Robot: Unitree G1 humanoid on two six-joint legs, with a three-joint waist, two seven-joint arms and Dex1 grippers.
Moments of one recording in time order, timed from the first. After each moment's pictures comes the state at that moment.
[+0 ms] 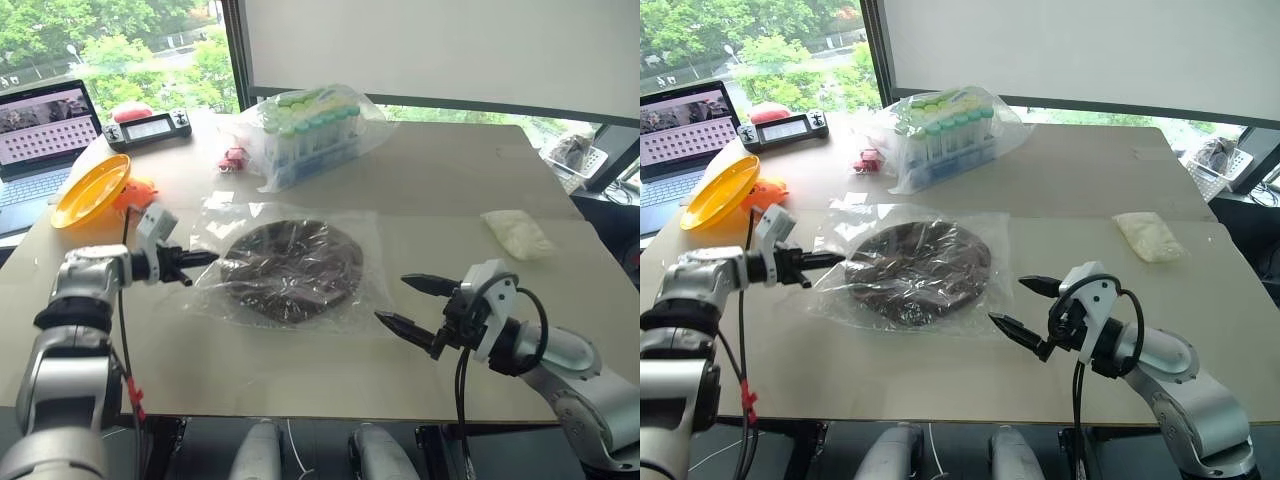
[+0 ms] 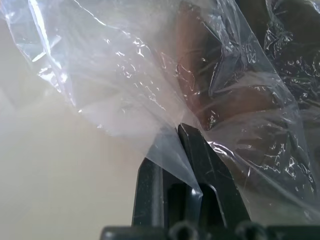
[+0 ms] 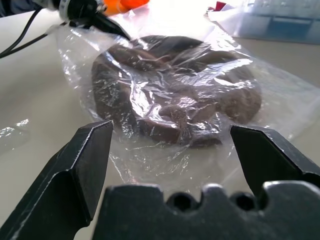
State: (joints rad) left arm -1.03 0.70 -0.06 1.03 -0.13 0.26 -1.24; right arm 0.00 -0.65 -0.08 -0.66 0.60 0.60 0.65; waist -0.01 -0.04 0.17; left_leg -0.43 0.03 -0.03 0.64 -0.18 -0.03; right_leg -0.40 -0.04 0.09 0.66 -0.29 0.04
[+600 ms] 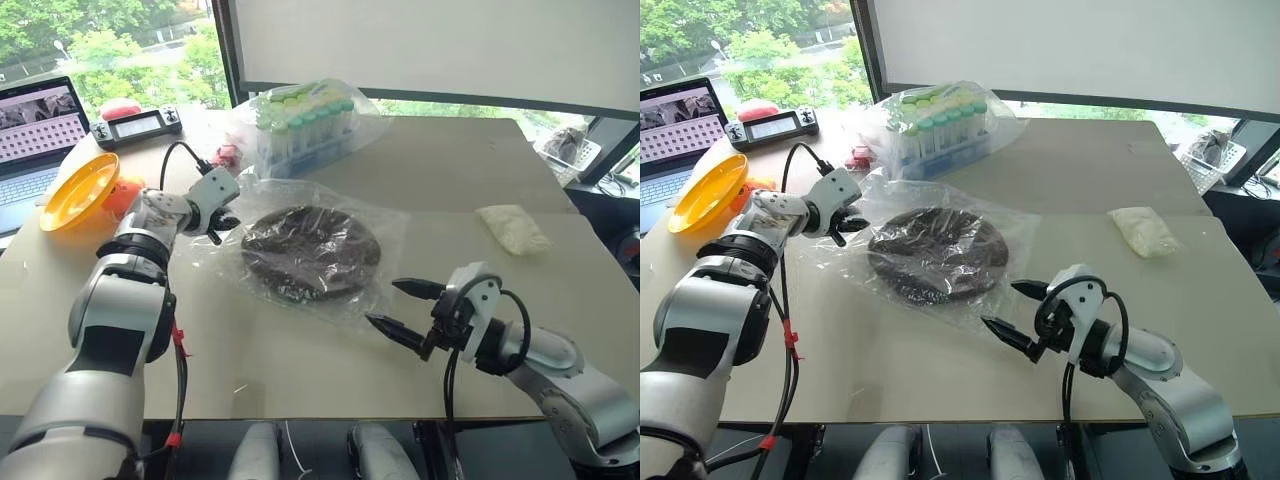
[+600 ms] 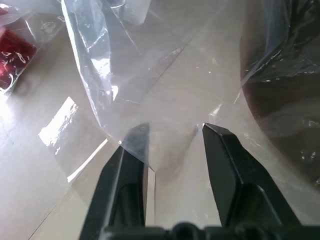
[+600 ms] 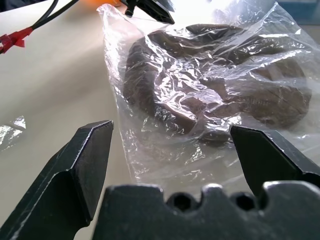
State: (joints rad) left arm -1.25 0.54 -0.19 1.37 0.24 -0.05 -0.75; right arm -0.02 -0.64 -0.05 -0.64 0.60 0.61 0.63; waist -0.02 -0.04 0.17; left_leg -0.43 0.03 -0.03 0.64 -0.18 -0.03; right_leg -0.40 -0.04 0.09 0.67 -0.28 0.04
